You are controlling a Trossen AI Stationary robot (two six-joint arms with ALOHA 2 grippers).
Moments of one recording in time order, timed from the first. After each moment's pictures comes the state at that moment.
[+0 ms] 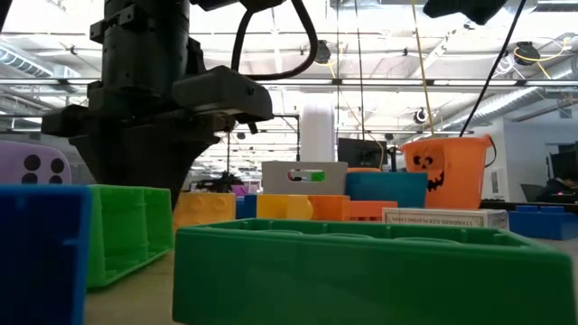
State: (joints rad) left arm -0.42 2.06 1.44 -0.92 -0.02 -1.50; right arm 0.67 1.48 1.13 -0.45 0.46 0.67
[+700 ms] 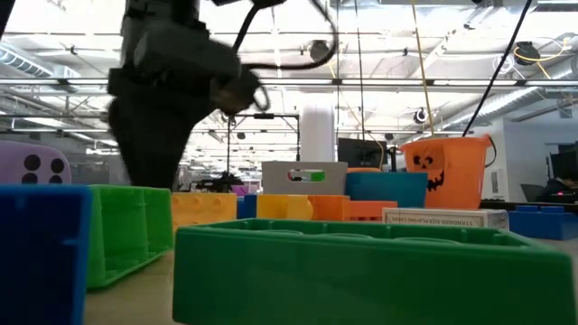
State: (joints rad) left arm -0.36 1.99 1.44 -1.00 0.03 -1.00; right arm 0.66 1.39 1.12 -0.44 0.45 0.60
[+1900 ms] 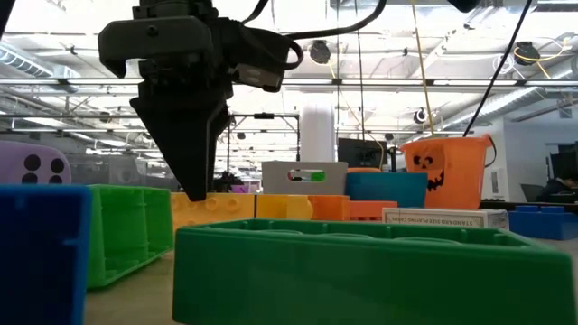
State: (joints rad) left arm -0.36 1.99 1.44 -0.85 -0.08 -0.47; right arm 0.61 1.39 1.12 -0.45 0.45 0.60
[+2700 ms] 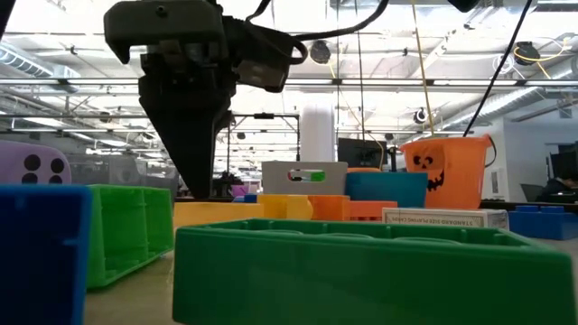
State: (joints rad) left arm -0.36 2.00 1.44 -0.80 -0.02 -0.52; right arm 0.61 1.39 1.12 -0.45 0.45 0.59
